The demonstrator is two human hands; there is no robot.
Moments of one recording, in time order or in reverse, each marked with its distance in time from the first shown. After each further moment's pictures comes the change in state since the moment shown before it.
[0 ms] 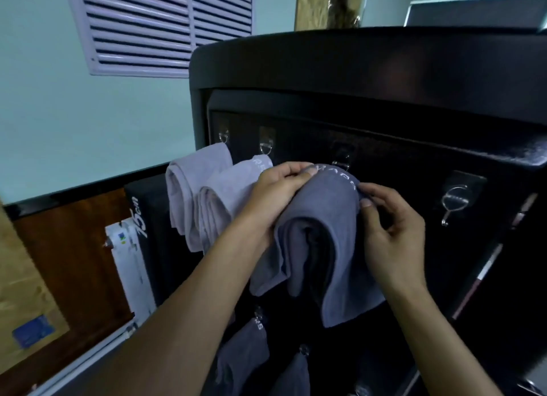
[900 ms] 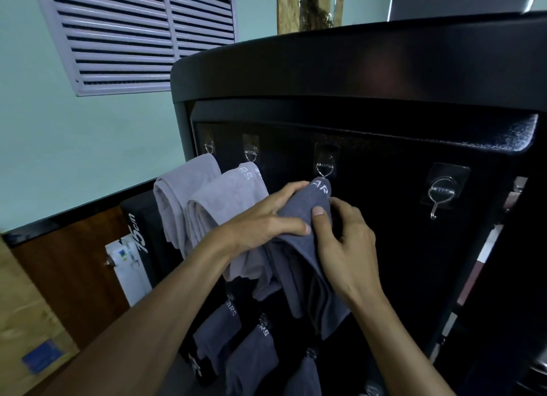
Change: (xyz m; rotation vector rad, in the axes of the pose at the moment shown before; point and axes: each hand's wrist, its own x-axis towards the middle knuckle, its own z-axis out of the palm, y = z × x) left_hand -0.001 0.002 -0.026 0.606 -0.556 0.020; right_hand -0.014 -0.002 0.027 -0.219 -0.086 0.170
